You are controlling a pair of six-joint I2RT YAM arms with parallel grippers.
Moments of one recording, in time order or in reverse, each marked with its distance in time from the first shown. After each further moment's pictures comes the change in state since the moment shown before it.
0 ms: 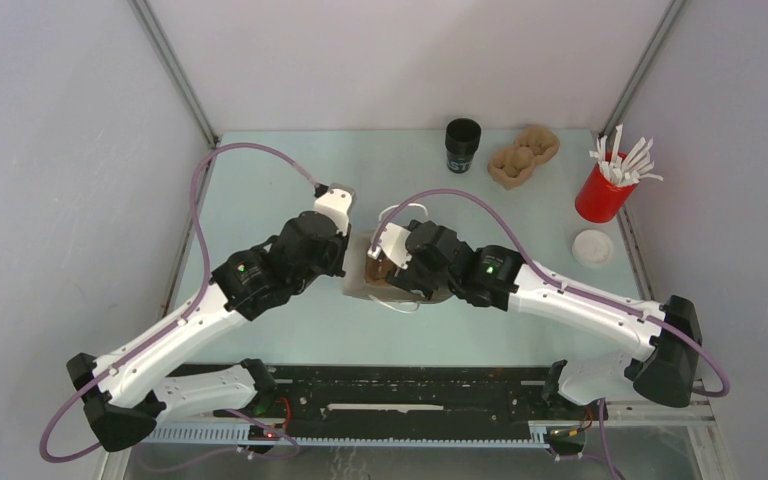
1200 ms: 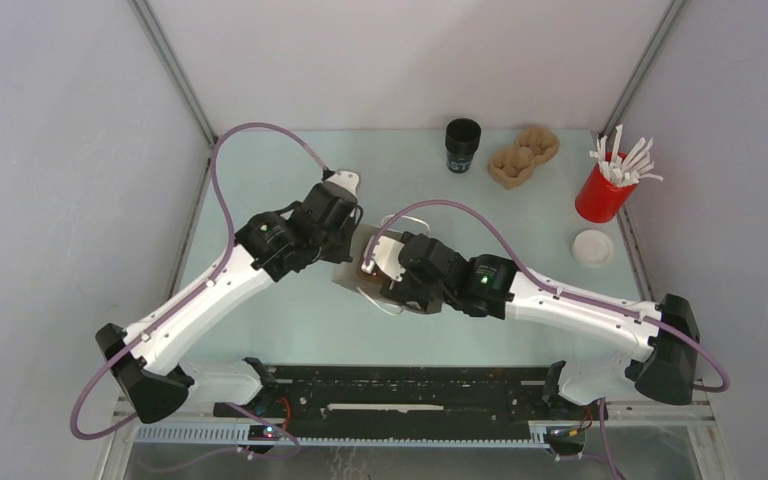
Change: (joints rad) left arm 0.089 0.233 0.236 -0.271 0.079 -0.141; right arm 0.076 0.004 -0.021 0.010 0.007 0.021
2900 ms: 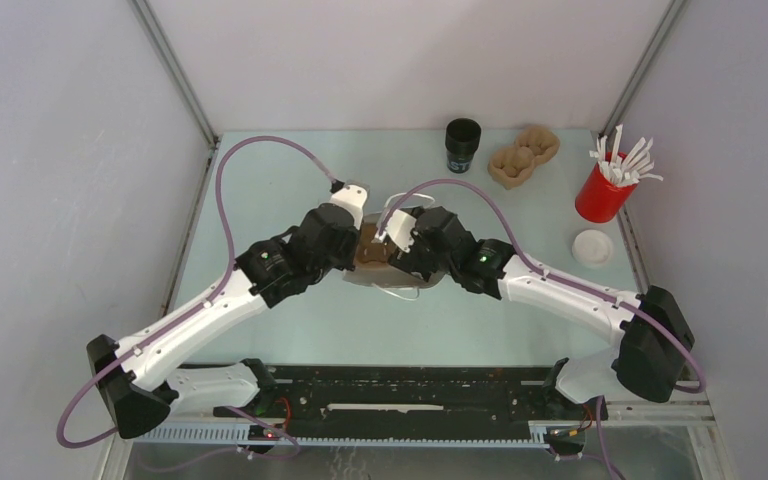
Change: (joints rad) left arm -0.061 -0.126 -0.231 0.314 -0.077 0.171; right arm -0.231 0.059 -0.100 0.286 -0.126 -0.127
